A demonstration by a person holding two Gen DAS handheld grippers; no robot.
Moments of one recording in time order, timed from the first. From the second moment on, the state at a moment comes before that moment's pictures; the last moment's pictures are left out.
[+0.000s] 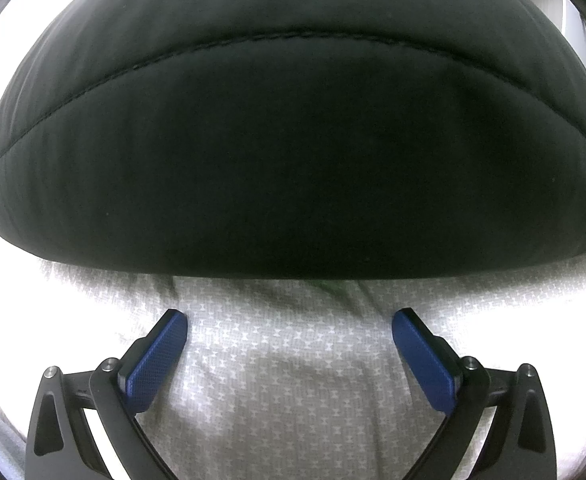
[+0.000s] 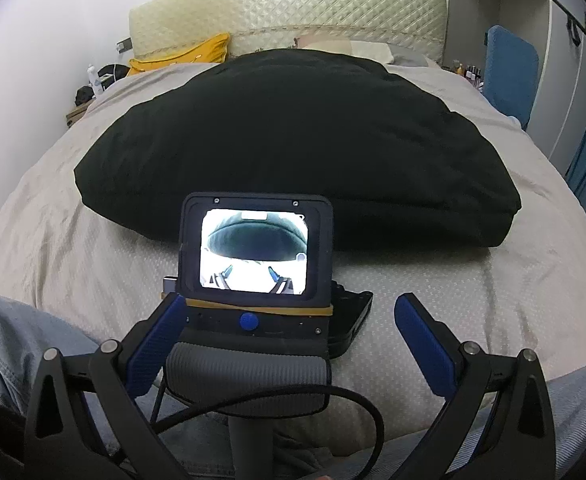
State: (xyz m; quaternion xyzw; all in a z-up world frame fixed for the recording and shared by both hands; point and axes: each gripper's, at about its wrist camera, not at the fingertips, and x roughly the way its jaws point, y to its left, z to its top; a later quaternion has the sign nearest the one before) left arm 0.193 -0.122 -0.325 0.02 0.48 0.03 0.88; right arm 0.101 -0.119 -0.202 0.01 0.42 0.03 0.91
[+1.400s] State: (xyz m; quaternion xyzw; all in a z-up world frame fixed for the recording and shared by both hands) left arm 0.194 -0.122 -0.326 0.02 0.48 0.03 0.88; right arm 0.096 -0.115 -0.201 0.00 0.42 0.03 0.91
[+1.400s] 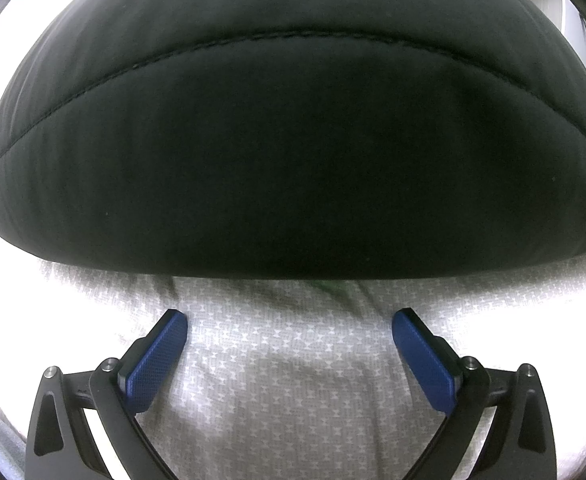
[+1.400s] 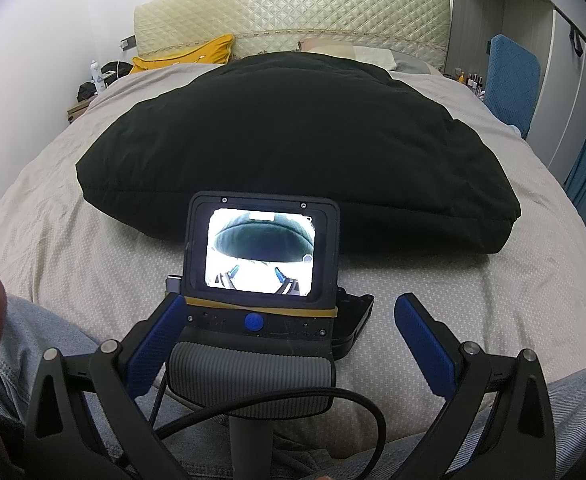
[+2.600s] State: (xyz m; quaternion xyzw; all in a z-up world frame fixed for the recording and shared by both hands) left arm 0.194 -0.122 -0.326 0.02 0.48 0.03 0.88; right arm 0.095 -0.118 -0.198 0.00 0.41 0.03 0.91
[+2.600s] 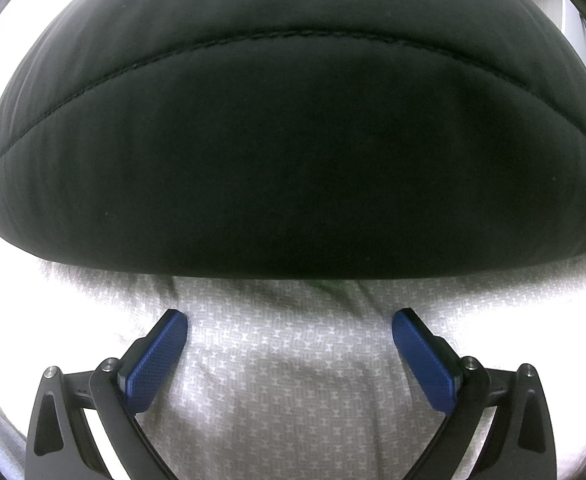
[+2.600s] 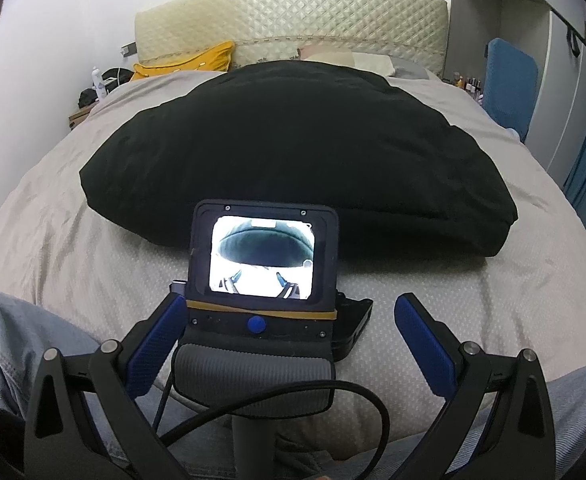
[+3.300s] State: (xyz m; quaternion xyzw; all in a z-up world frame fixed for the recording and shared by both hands) left arm 0.195 -0.121 -0.326 0.02 0.48 0.03 0.88; right arm 0.096 -0.117 -0.200 0.00 0.41 0.03 0.91
